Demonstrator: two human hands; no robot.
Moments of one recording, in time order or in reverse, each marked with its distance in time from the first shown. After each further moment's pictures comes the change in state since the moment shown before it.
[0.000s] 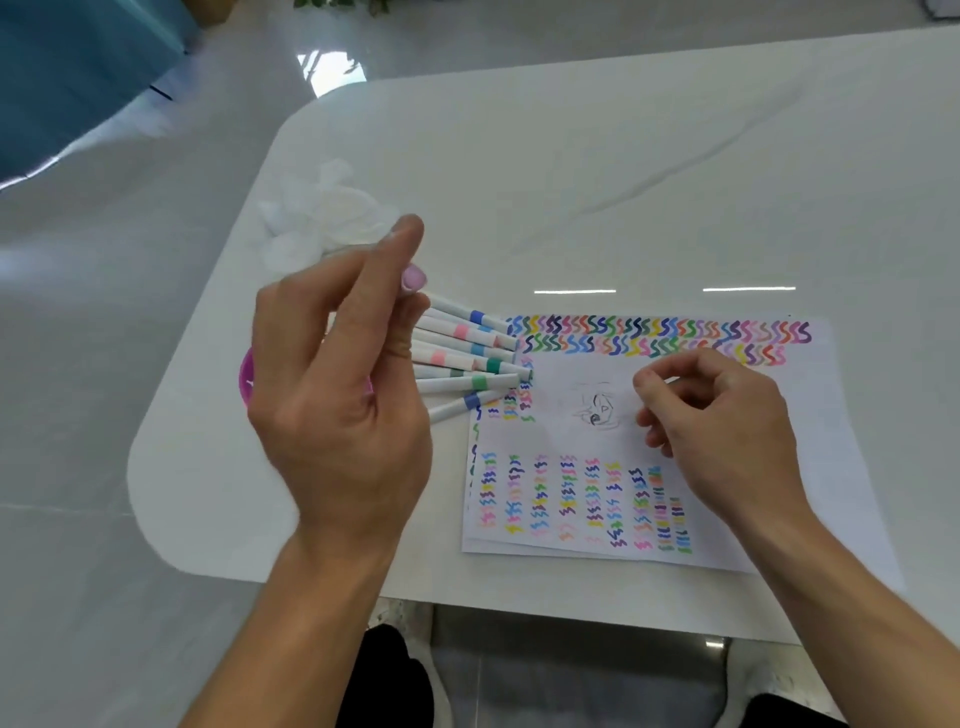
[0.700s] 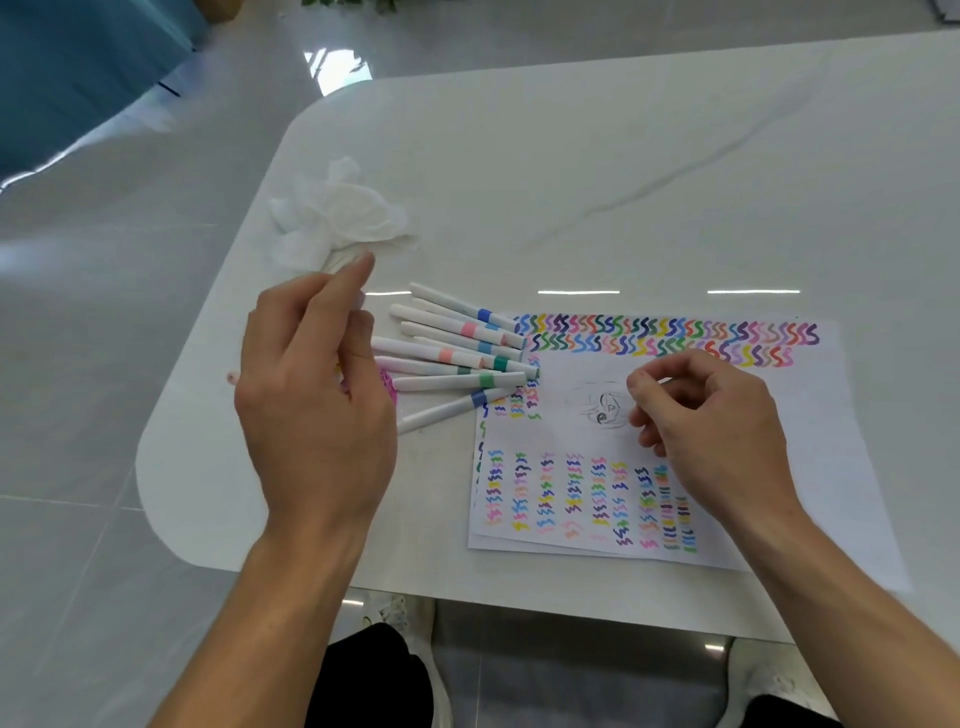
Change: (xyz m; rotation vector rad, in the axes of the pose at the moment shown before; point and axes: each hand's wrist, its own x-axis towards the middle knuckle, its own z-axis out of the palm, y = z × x) left_hand -0.007 -0.023 -0.017 0.217 -0.201 -0.292; right_hand -0.001 -0.002 0.007 0.001 -0.036 0.015
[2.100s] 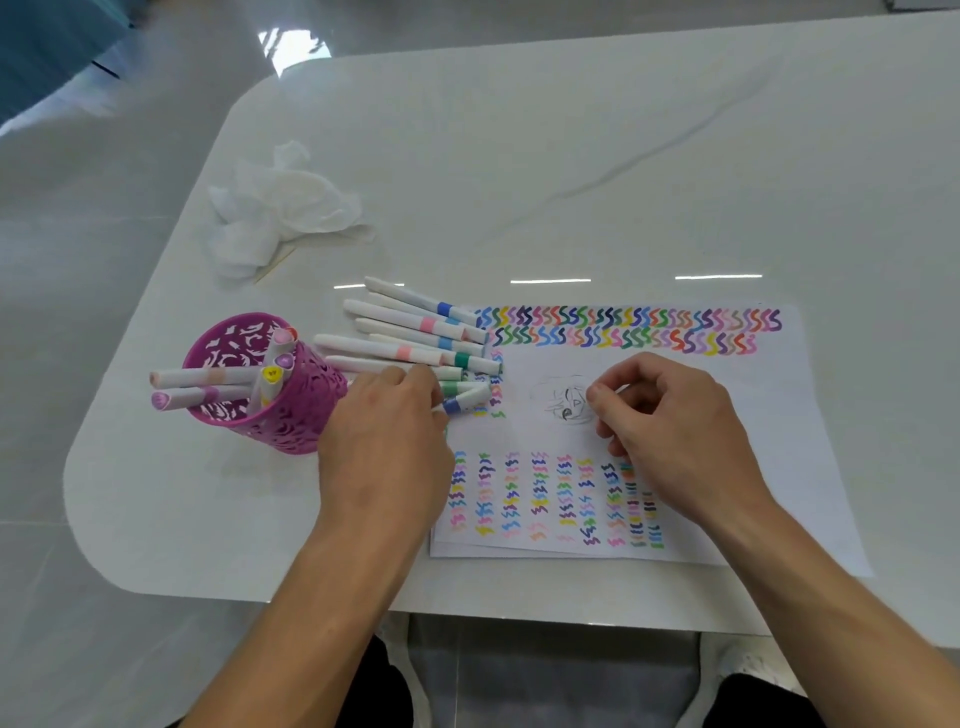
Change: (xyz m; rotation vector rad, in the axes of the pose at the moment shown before) left_hand -0.027 0.018 0.044 0.373 -0.697 -0.093; right_hand 0.004 0.007 -0.006 -0.159 -0.122 -0.008
